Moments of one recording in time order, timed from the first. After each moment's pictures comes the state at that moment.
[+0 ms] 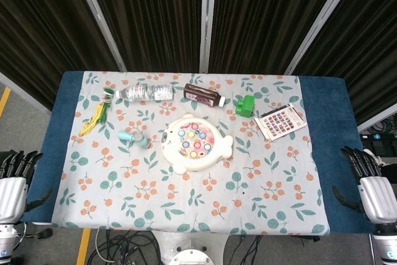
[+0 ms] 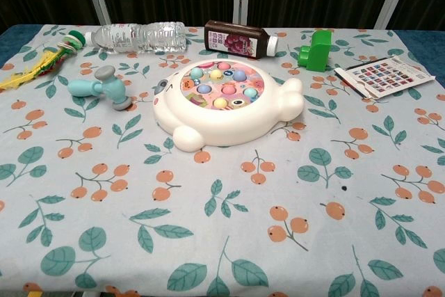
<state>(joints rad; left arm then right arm) -0.03 -1.12 0.01 -1.72 1.49 1.59 0.10 0.05 -1.04 0.03 -1.62 -1.63 1.55 0.23</state>
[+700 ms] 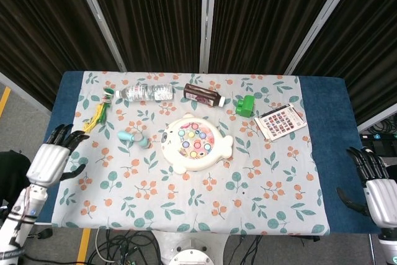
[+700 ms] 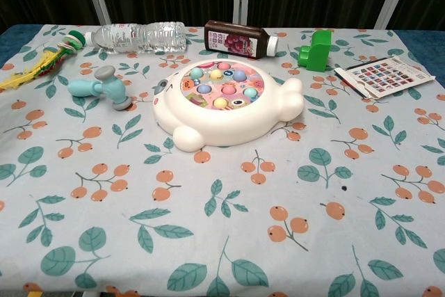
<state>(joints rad) -0.30 -1.13 -0.10 -1.65 1.53 1.28 0.06 0.03 -1.01 0.02 -1.65 -1.65 1.60 0.20</state>
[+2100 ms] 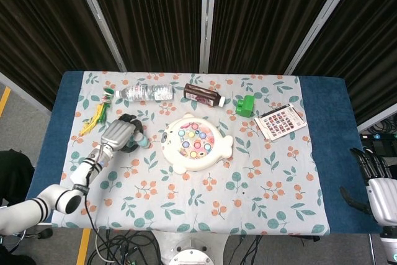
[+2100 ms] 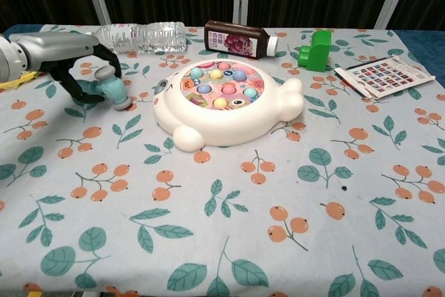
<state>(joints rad) -0.76 -1.50 -0.15 -1.22 1.26 0.74 0.04 0.03 -1.01 0.03 -1.65 -1.59 1.55 0.19</state>
